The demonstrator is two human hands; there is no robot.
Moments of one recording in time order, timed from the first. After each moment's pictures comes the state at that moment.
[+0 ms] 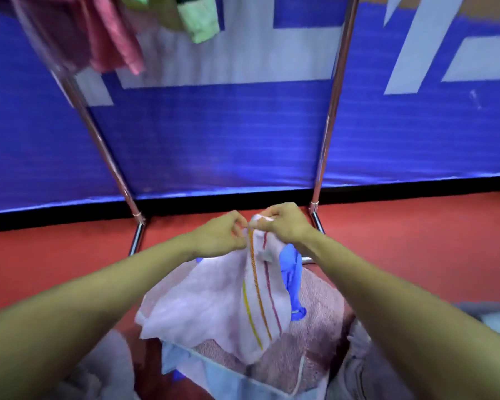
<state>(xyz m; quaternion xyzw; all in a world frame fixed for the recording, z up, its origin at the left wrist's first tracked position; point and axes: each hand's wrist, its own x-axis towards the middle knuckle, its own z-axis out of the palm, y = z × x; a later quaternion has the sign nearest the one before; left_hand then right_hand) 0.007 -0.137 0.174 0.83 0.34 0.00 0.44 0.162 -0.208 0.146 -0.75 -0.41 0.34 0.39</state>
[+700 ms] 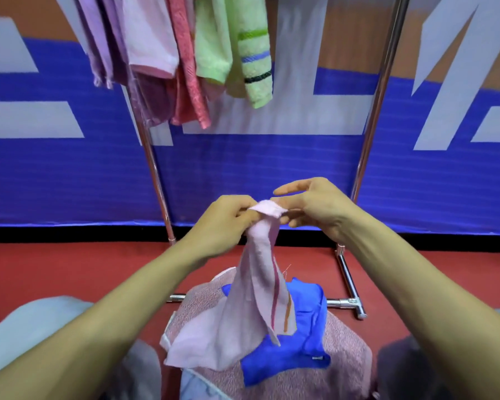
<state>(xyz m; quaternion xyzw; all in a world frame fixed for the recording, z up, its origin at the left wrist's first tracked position) -0.040 -0.142 0.274 0.85 0.32 0.26 0.34 0.130 -0.204 0.297 -0.64 -0.41 0.43 0.50</state>
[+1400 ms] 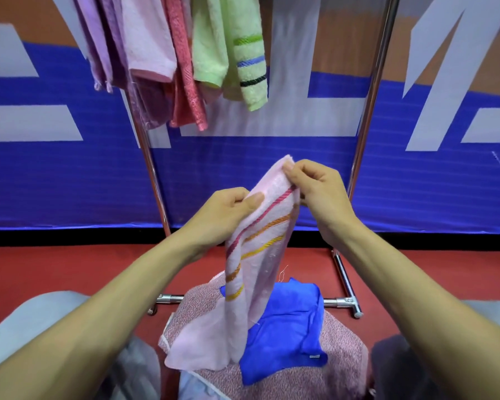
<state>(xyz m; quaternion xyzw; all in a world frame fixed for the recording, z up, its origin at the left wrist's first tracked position) -0.039 -0.150 0.283 0.77 0.31 0.29 0.48 0.122 -0.213 0.295 -0.56 -0.47 0.24 0.64</state>
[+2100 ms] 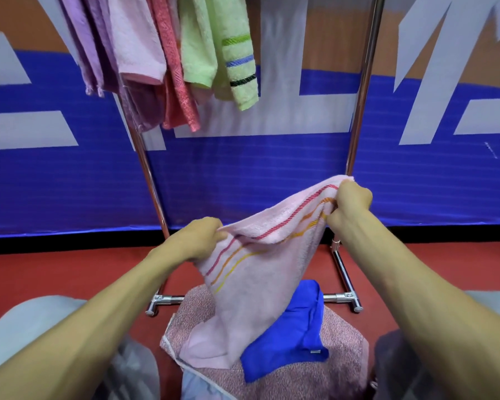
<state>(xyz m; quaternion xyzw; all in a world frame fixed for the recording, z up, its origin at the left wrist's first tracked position) -0.050 -0.121 0.250 0.87 0.46 0.00 0.18 0.165 -0.208 0.281 -0.57 0.03 0.27 0.77</state>
